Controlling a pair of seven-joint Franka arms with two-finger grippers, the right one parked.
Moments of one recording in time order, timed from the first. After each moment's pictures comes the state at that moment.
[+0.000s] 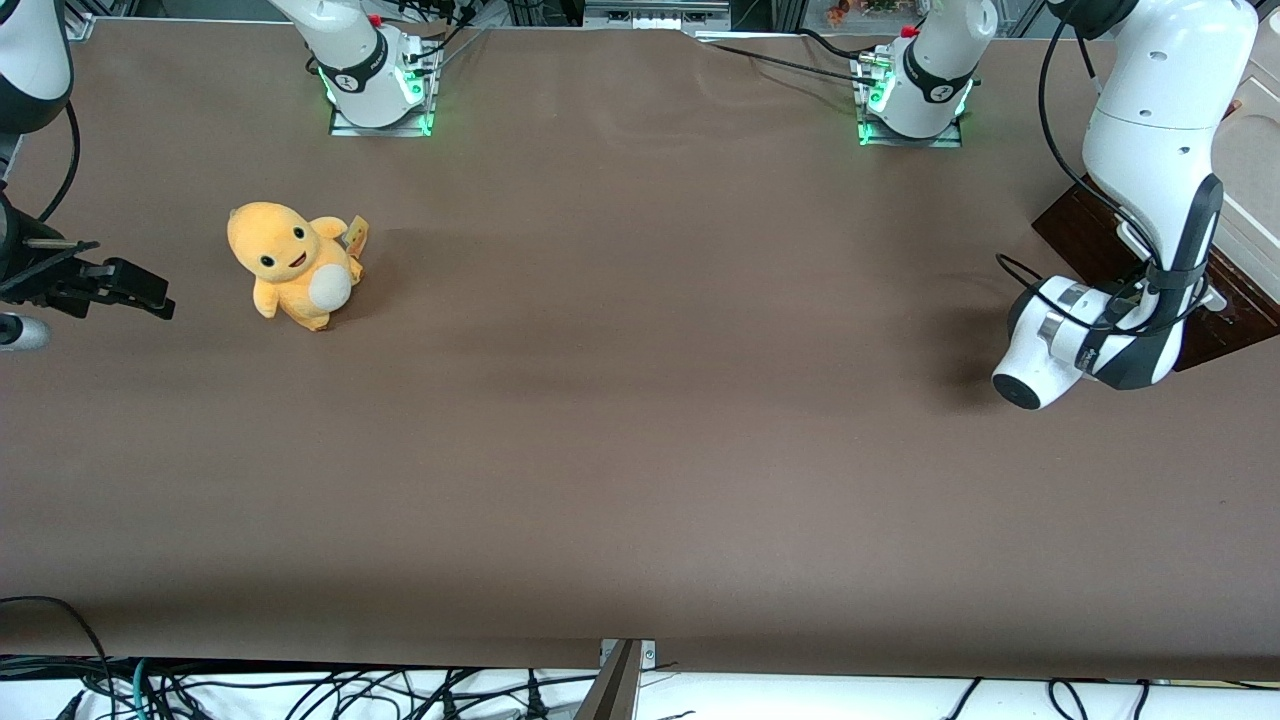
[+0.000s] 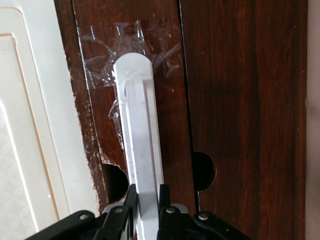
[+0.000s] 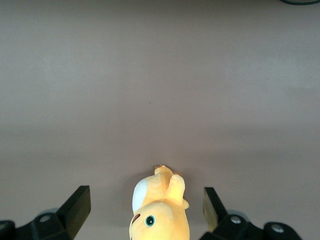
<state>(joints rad) 0.11 0.68 -0.05 -1.86 0.98 1.30 -0.98</state>
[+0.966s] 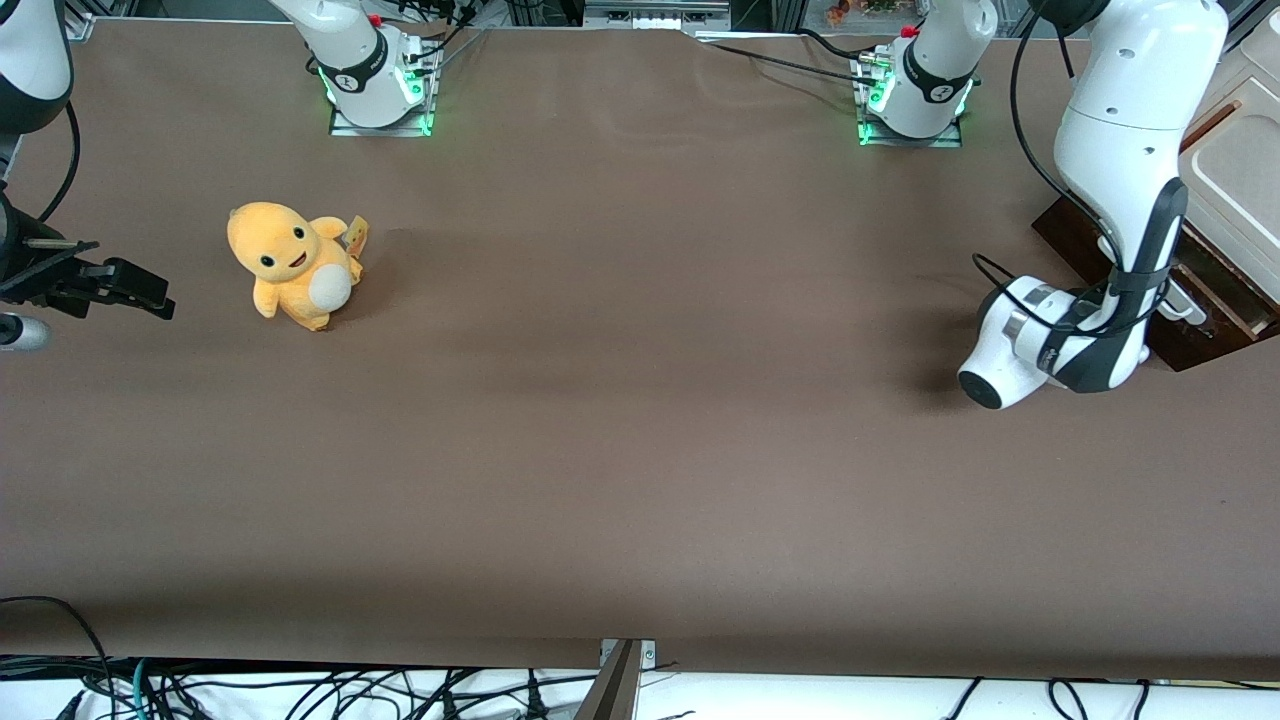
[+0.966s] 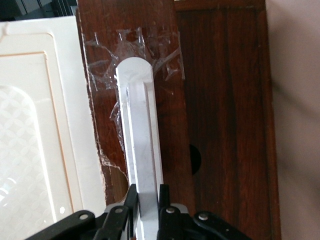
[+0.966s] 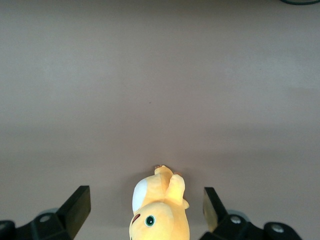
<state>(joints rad) 0.02 0.68 -0.06 -1.85 0.98 1.30 -0.99</state>
